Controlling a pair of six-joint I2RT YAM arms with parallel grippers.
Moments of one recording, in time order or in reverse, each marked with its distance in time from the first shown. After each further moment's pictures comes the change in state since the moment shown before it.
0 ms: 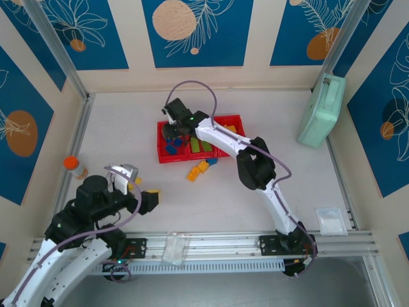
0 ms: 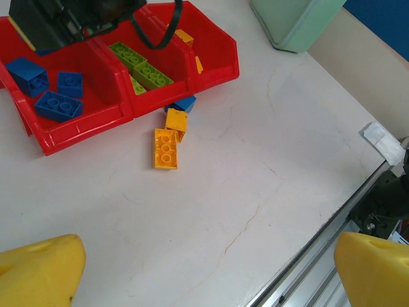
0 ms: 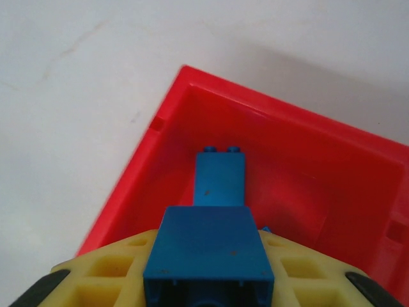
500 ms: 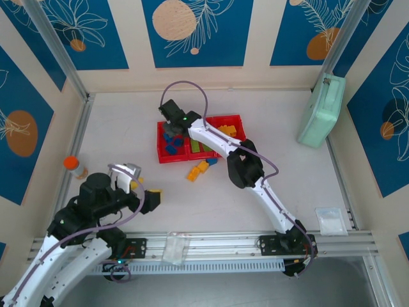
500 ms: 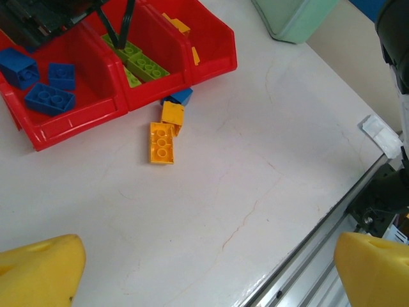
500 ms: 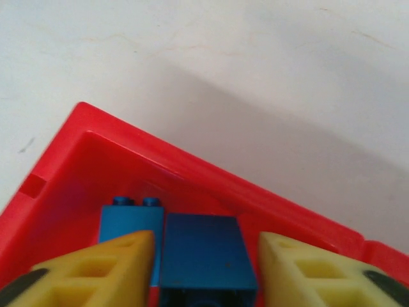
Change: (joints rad) left arm 0.000 0.039 0.000 0.007 0.026 0.008; right arm 0.003 0.170 0.241 -0.090 0.223 -0.151
